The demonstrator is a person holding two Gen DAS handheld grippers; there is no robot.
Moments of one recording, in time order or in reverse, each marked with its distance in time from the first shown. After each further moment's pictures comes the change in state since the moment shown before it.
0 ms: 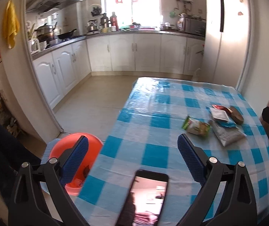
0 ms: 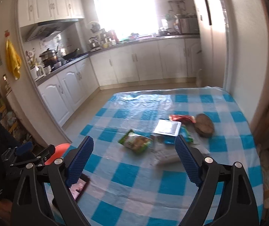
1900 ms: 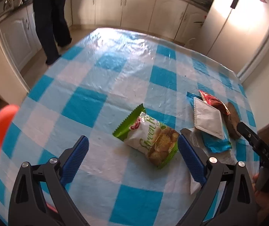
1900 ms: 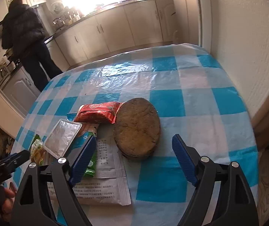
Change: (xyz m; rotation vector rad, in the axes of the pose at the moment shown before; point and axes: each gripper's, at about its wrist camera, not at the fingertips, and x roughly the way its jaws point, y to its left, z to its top) left arm 0.168 -0.123 0.022 -0.163 0.370 -0.130; right arm 0.164 -0.190 0.013 0.124 0.257 -0.093
